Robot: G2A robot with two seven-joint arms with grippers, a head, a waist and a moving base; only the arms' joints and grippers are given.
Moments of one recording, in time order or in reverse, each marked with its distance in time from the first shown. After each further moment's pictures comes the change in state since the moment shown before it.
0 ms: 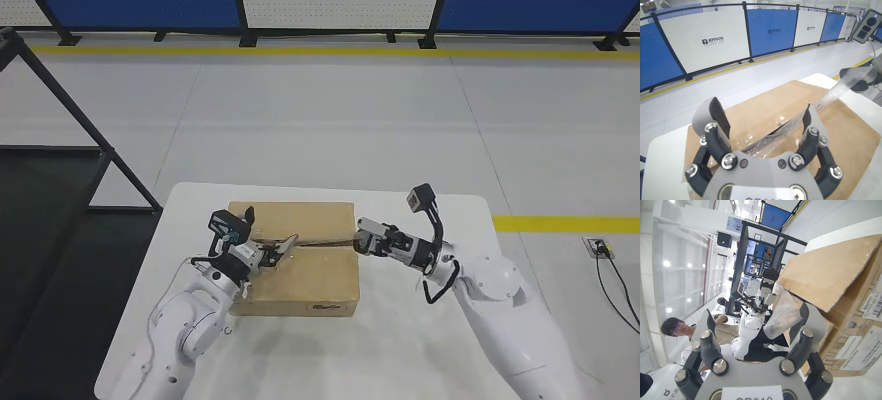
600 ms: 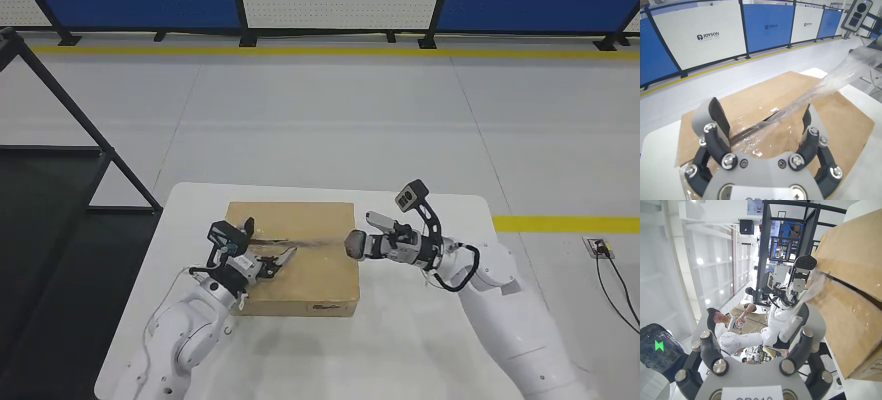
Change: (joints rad) left arm 0.062 0.017 -0.018 -0.031 0.008 -0.029 0.010; right arm 0.082 -0.022 -0.034 0.118 0.318 0.059 0.231
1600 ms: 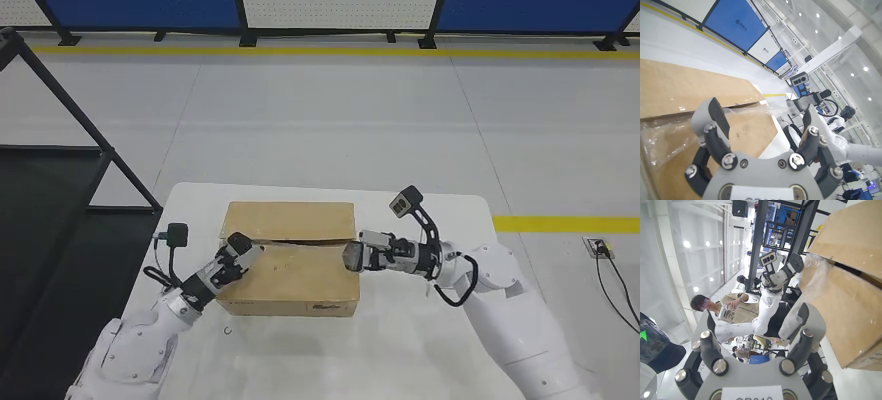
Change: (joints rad) left arm 0.124 0.033 -0.216 -0.105 -0.979 -0.186 -0.458; right arm -0.010 0.012 -0.009 -0.051 -0.055 -0.011 0.048
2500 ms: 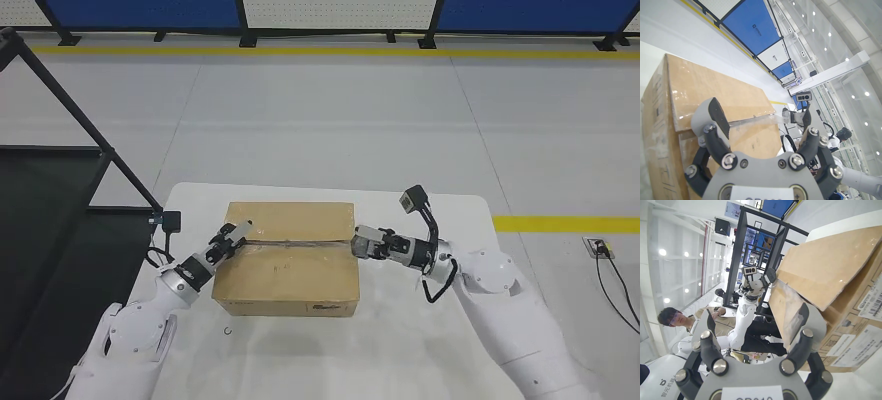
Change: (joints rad) left arm -0.117 -0.012 0.015 0.137 -0.168 0.187 -0.051; right arm 0.008 0.000 -0.002 0.061 -0.207 -0.122 -0.138
